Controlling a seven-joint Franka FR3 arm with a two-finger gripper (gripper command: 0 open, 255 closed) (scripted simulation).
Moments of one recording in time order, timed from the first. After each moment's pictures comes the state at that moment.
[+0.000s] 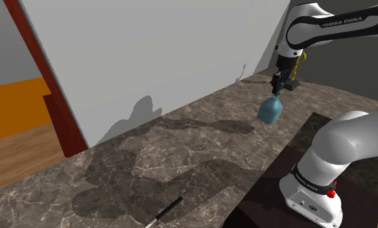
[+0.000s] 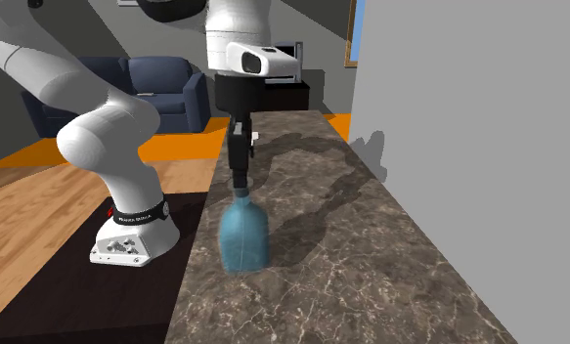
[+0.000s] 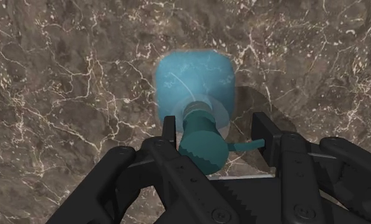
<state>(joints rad) -0.14 -0.69 -0.33 -2.56 -0.29 1.85 -0.30</state>
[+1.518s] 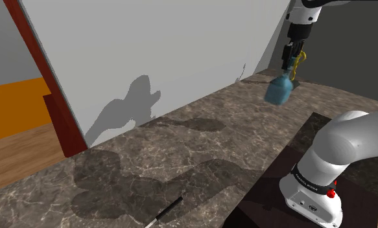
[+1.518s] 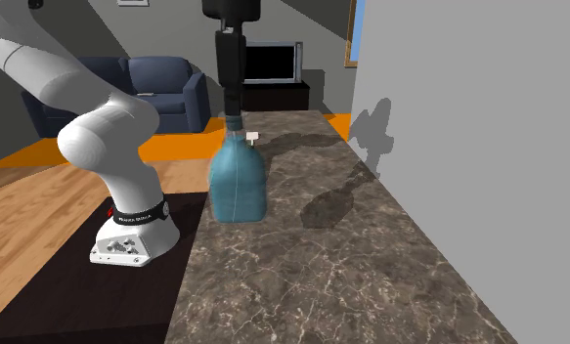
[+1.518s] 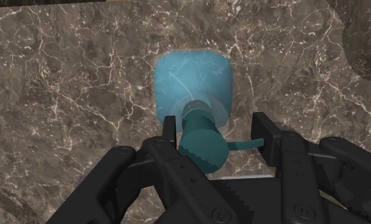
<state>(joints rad) -0.12 -0.68 -0.28 -2.26 -0.24 1.55 -0.33</state>
